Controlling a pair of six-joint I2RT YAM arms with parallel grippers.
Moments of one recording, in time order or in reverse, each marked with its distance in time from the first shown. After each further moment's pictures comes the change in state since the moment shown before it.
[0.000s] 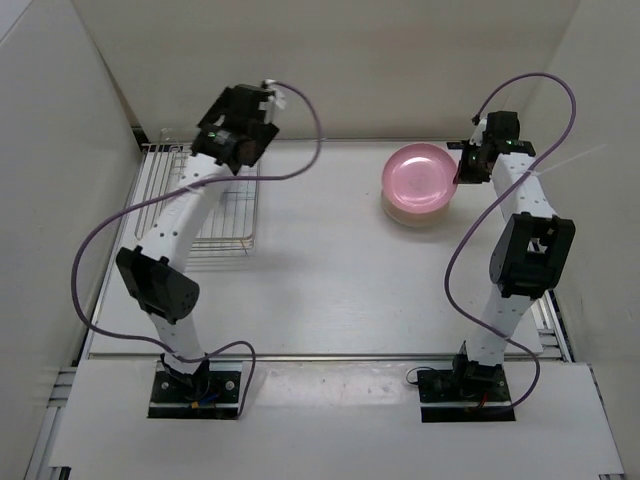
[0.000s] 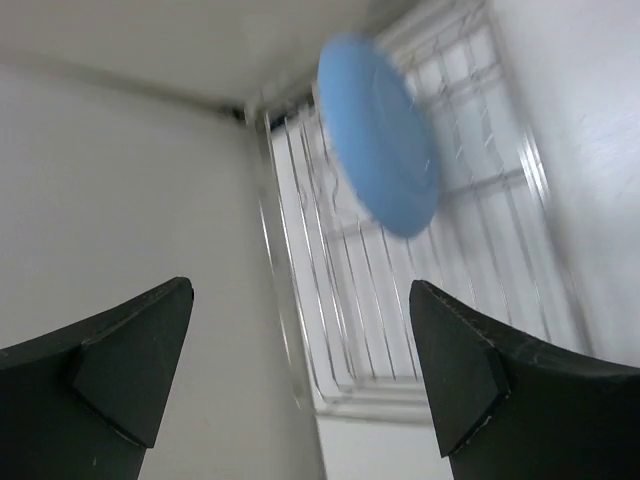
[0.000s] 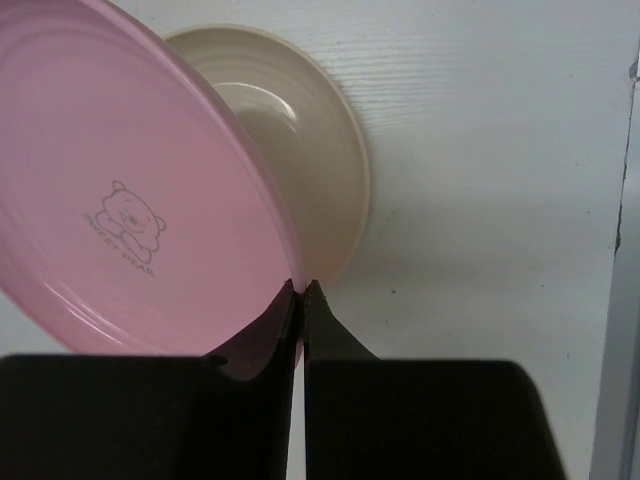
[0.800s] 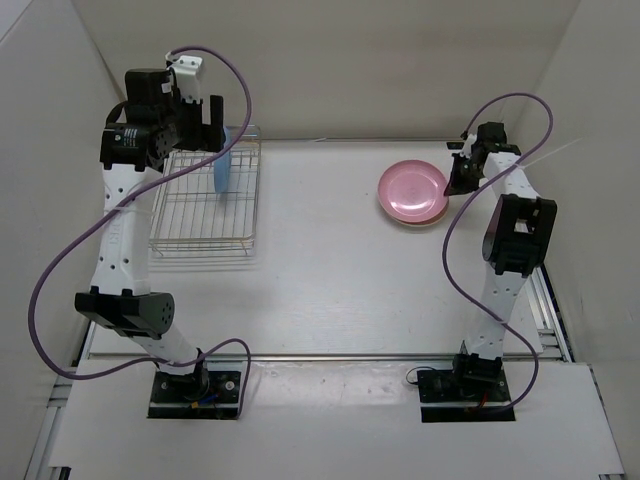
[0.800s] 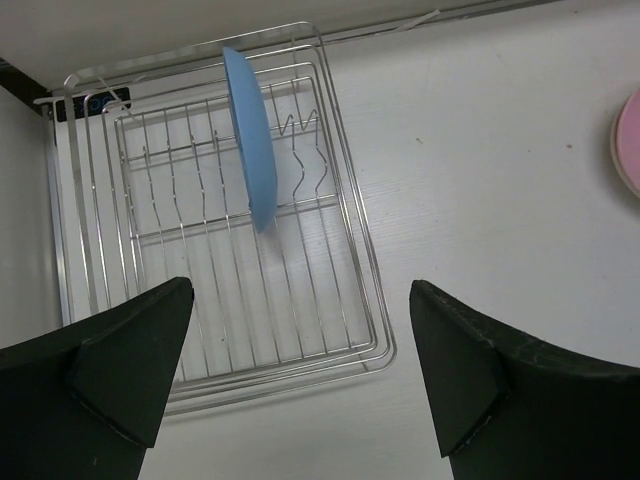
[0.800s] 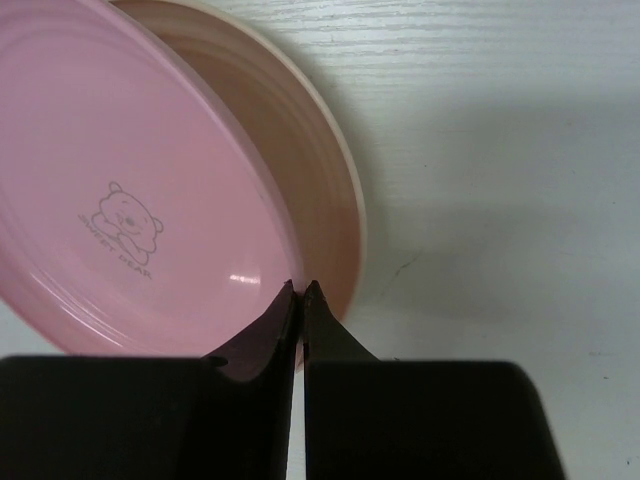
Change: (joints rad) left arm 0.414 -0.194 0.046 -0.251 0.716 -0.510; right arm -0.034 0.292 0.164 -0.042 -0.090 -0.023
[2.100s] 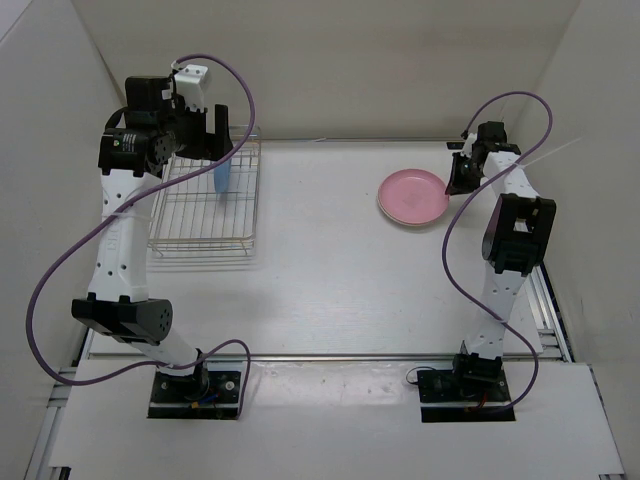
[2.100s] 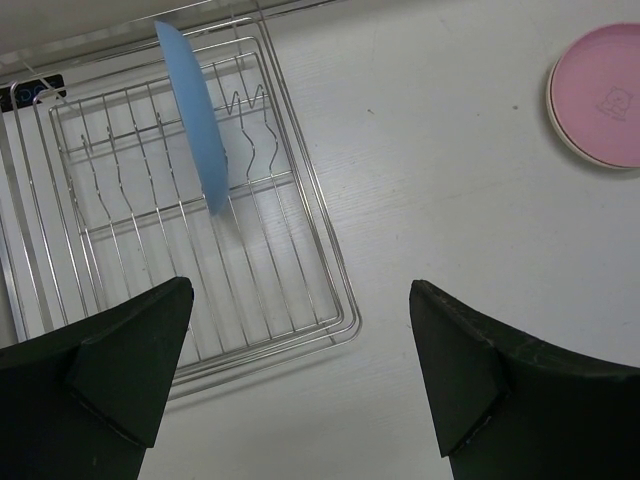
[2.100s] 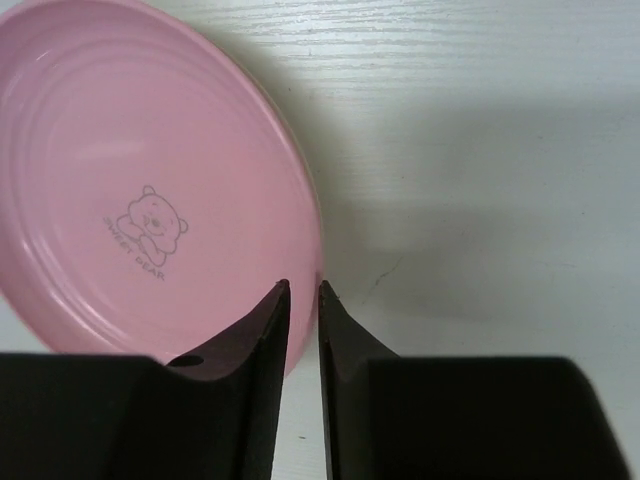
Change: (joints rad) left arm 0.000 -0.042 -0.056 -0.029 0.119 0.000; right arm -0.001 0.024 0.024 0.000 0.024 -0.024
